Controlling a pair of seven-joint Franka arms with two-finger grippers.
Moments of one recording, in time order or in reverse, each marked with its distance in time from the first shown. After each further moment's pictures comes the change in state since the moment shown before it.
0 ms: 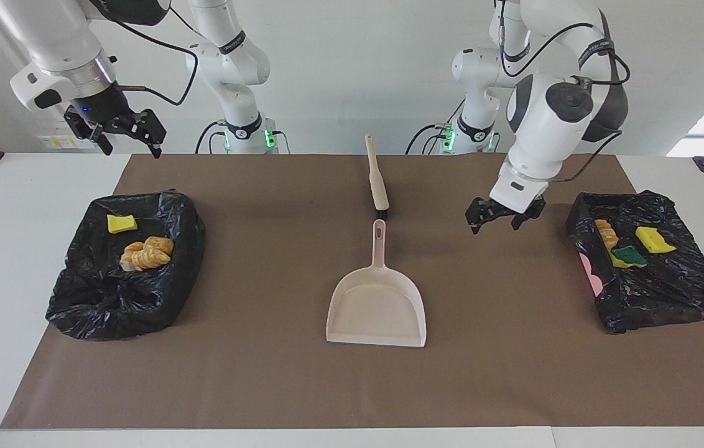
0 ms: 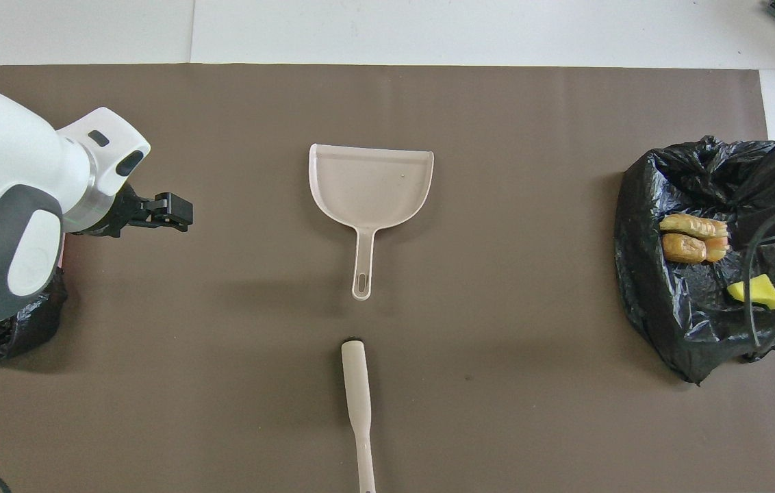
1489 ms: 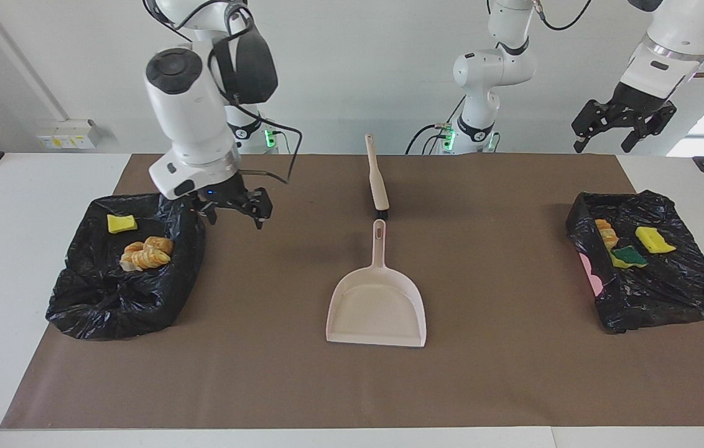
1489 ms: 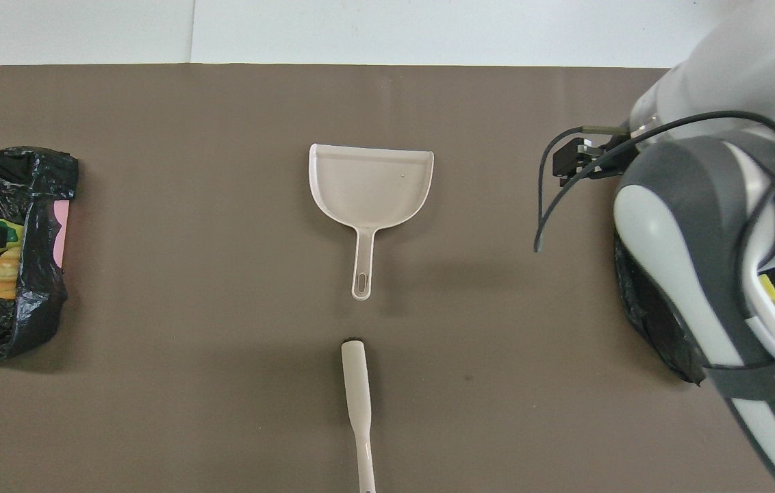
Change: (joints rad) left arm 0.114 -0.119 0.003 0.274 -0.004 -0.325 0.153; right arm 0.145 0.257 0.009 0.142 0.000 0.173 0.247
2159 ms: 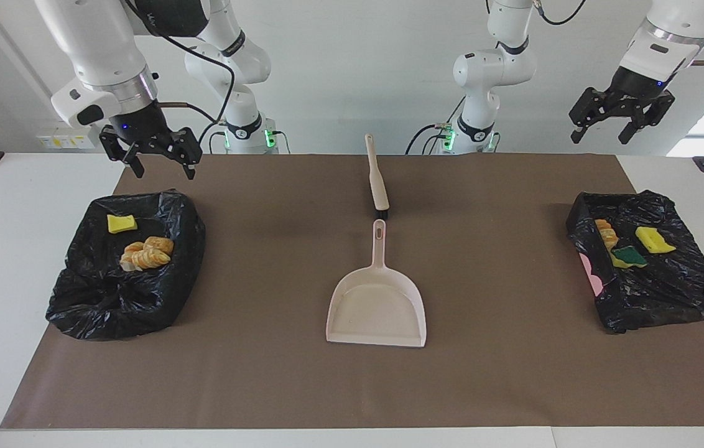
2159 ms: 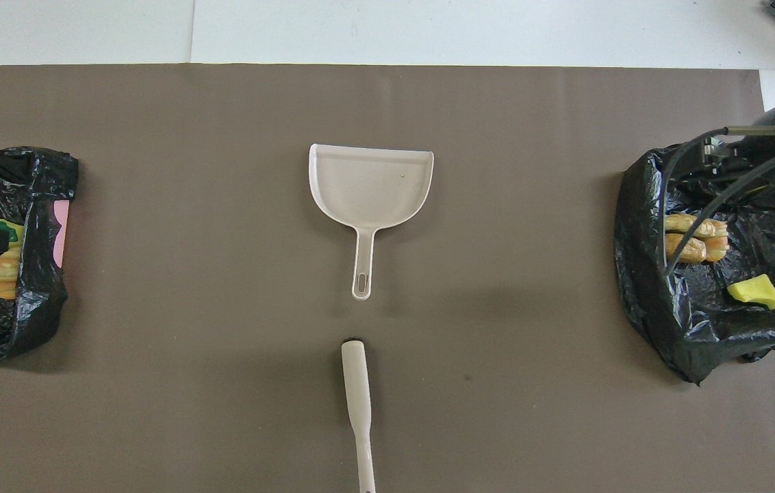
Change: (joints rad) left arm 0.000 -0.026 -0.001 0.000 -0.026 -0.004 -0.002; right arm -0.109 -0.210 -0.002 -0.076 -0.001 -0.108 -0.190
